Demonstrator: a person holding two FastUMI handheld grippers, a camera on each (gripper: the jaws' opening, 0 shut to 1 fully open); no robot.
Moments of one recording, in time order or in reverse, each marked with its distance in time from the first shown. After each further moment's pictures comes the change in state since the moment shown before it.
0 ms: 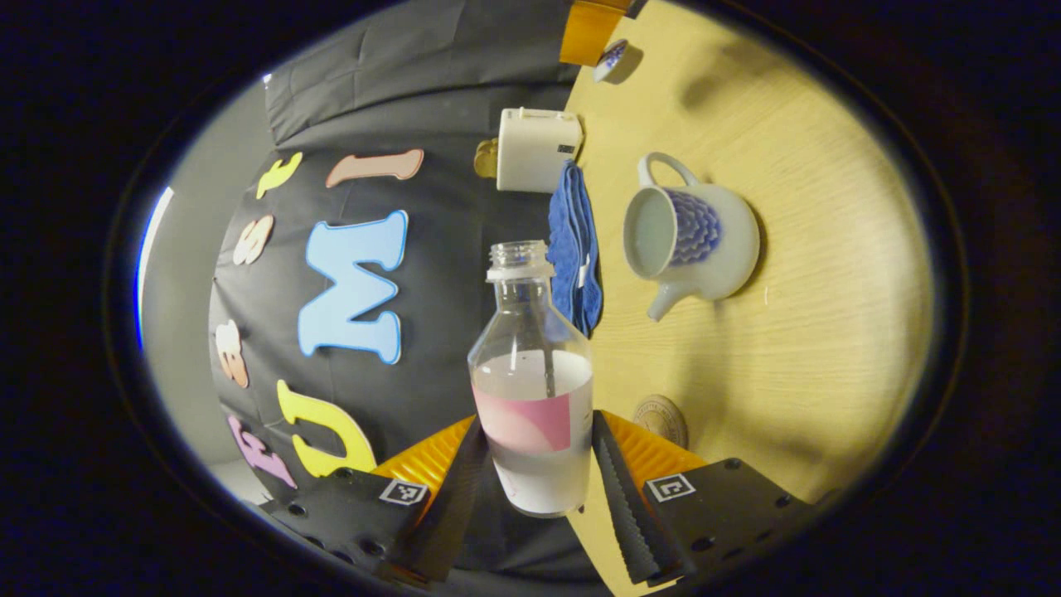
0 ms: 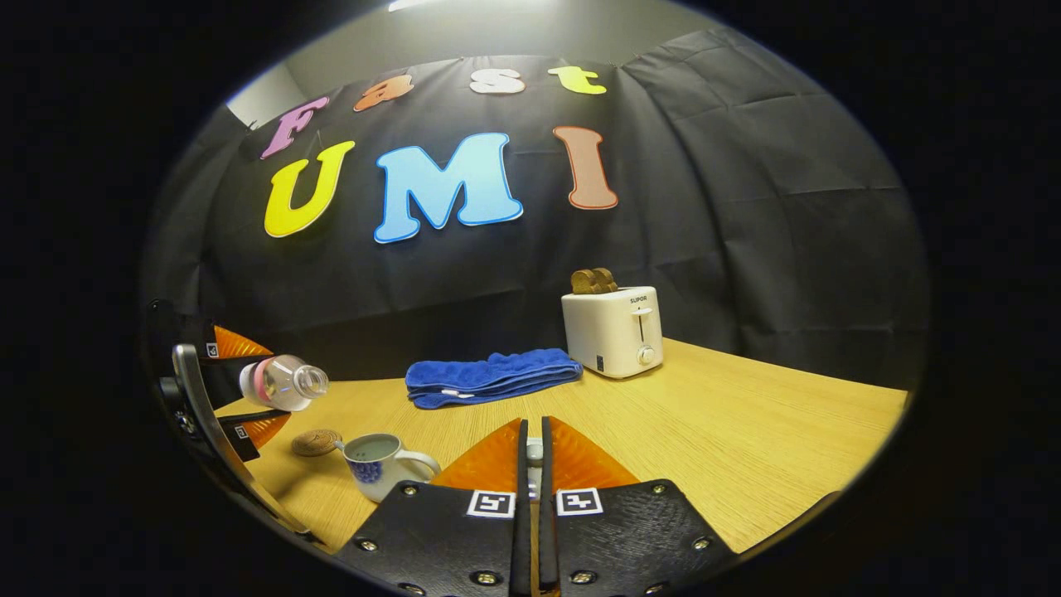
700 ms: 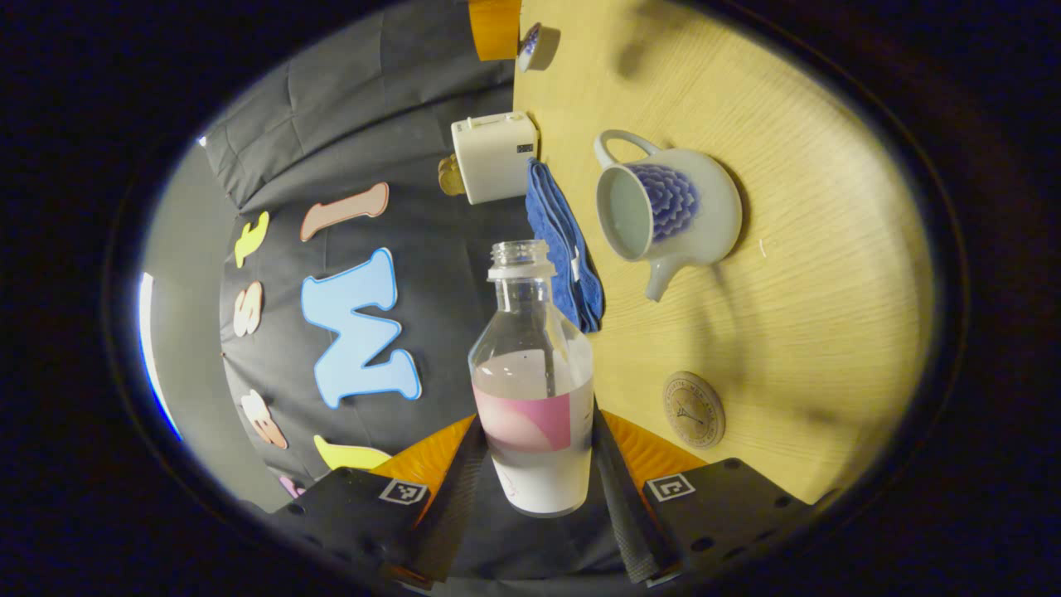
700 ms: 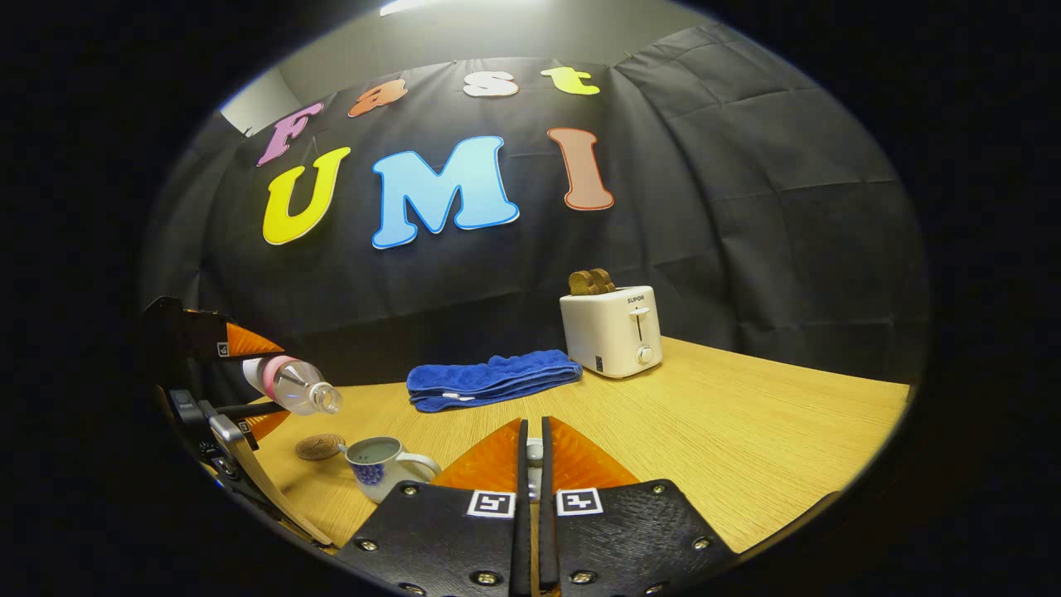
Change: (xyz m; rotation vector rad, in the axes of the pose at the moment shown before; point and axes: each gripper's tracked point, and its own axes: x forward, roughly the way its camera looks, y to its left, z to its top) left arm 0.006 0.016 0.006 0.253 -0.001 0.027; right arm -0.002 -0.002 0.002 0.021 -0.004 0.003
